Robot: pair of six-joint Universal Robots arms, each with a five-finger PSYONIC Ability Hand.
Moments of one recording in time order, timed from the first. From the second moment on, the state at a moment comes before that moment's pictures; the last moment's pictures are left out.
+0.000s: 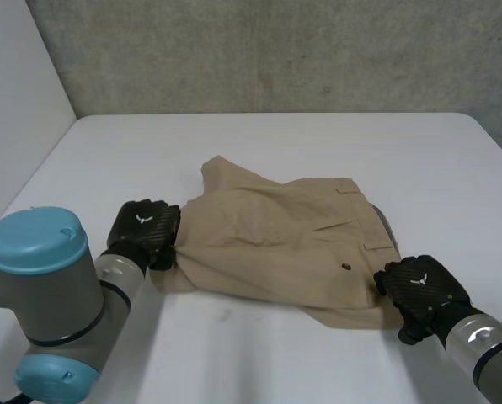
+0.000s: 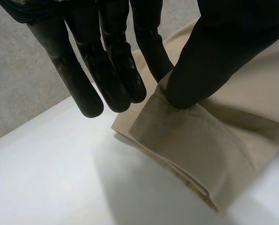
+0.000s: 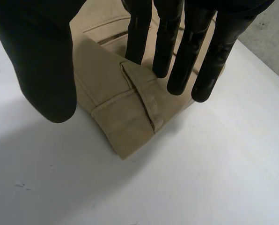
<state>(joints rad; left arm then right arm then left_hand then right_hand) 4.23 -1.93 -1.79 3.47 -1.66 3.36 1.73 -1.42 2.16 -0.23 1.28 2.54 1.13 1.19 1.19 1.20 0.97 0.53 0.62 0.62 0.62 0.44</state>
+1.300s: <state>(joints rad) 4.23 -1.80 -1.42 3.18 -1.66 3.37 1.78 -1.41 1.42 0.17 1.18 2.59 1.13 1.20 1.19 1.20 0.97 0.97 1.16 1.17 1.19 0.99</state>
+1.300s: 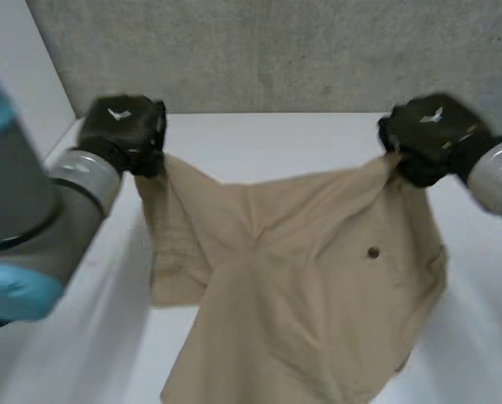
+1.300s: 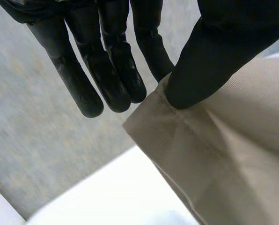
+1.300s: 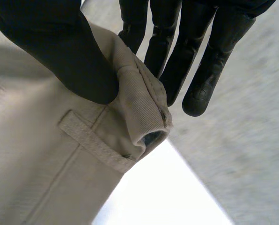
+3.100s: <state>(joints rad) 3.83 -1.86 -1.80 3.22 -1.90 3.13 1.53 -1.26 1.83 -0.12 1.08 2.41 1.14 1.18 1.18 1.19 0.96 0.95 1.17 1.18 1.19 0.96</state>
